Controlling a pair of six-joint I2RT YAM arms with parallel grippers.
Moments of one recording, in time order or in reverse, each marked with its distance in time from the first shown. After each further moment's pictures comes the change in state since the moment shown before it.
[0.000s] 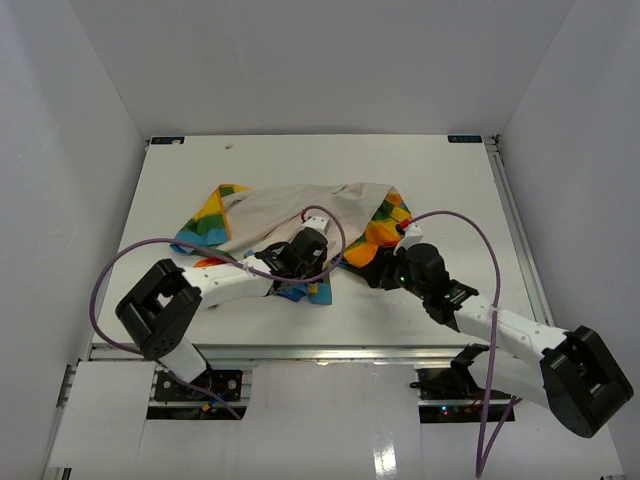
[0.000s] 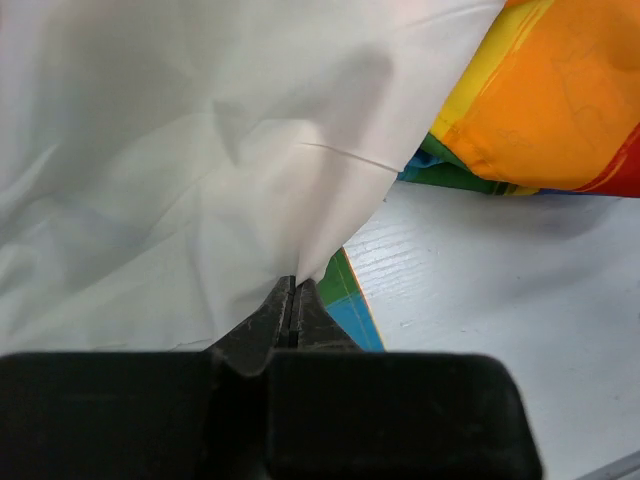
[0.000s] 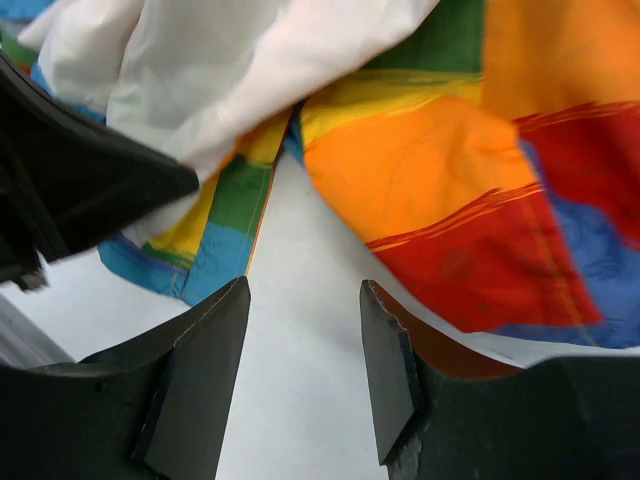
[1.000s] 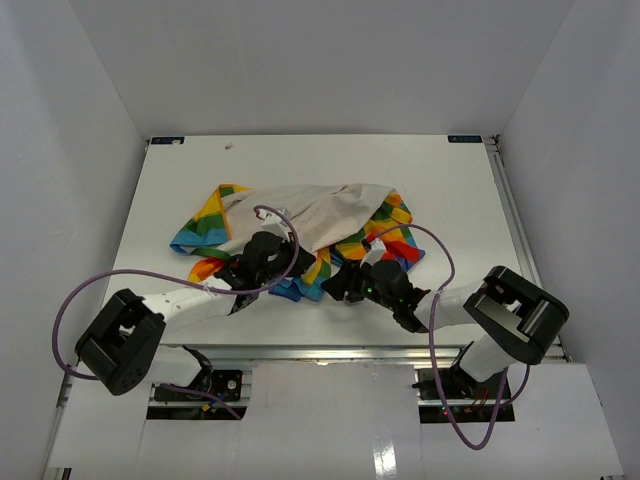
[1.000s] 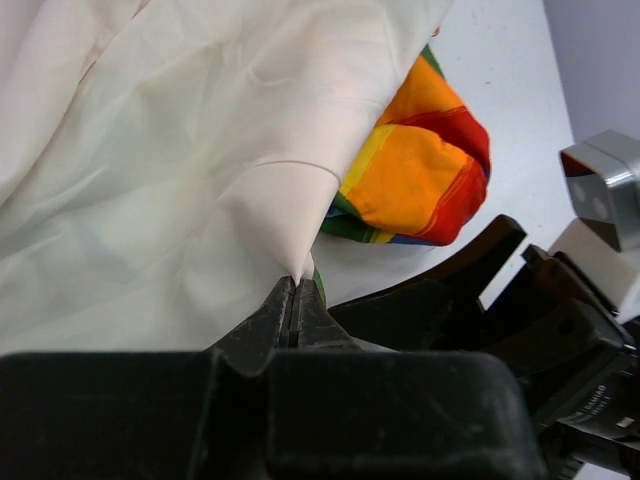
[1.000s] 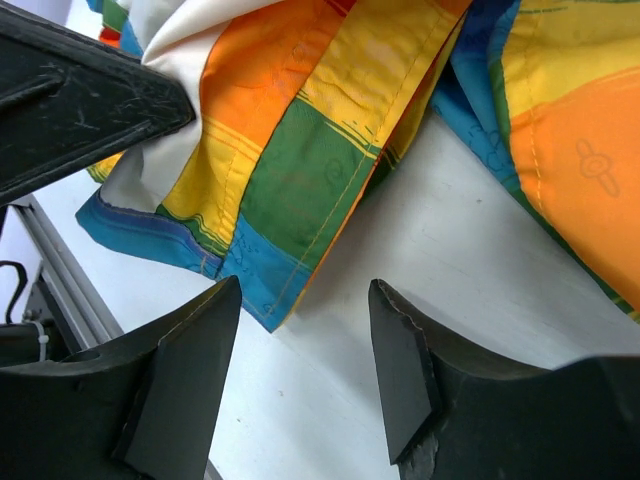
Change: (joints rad) left arm 0.156 -0.266 -0.313 0.436 0.263 -0.204; right arm 0.217 0.460 -0.028 0.587 0.015 0.225
